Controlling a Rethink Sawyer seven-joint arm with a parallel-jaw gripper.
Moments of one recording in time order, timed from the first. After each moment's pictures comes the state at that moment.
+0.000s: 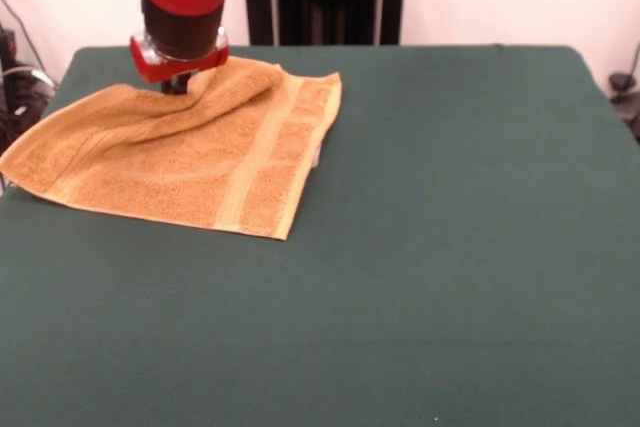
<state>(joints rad) -0.74 -0.52 0.47 1.67 -0.99 0.98 1.51</state>
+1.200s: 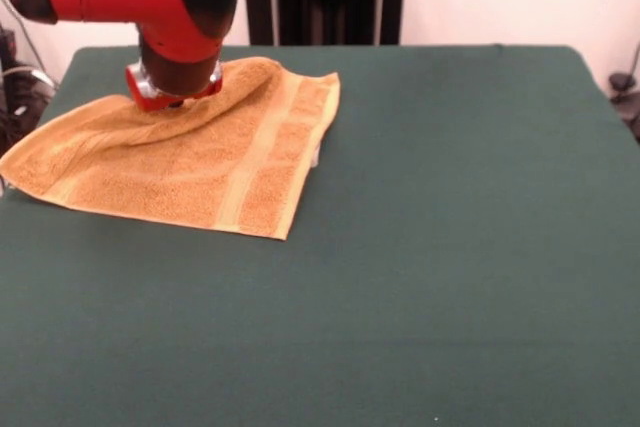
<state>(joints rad) -0.71 -0.40 0.45 1.52 -1.02 1.11 1.51</state>
